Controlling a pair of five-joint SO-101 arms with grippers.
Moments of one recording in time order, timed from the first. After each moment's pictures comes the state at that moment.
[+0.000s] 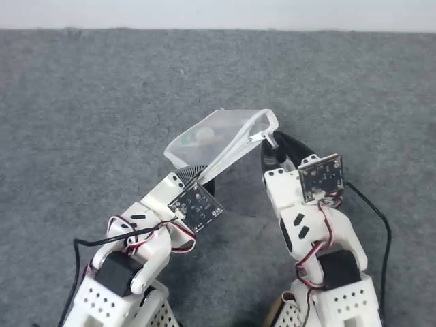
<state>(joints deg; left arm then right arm) 23.3 -84.9 74.9 54.5 -20.4 -17.6 -82.6 72.1 28.3 4.5</state>
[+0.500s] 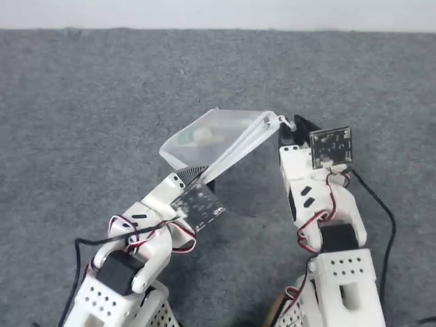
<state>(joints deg) 23.3 -84.8 75.0 54.5 -20.4 -8.4 -63.7 69.9 16.5 4.0</state>
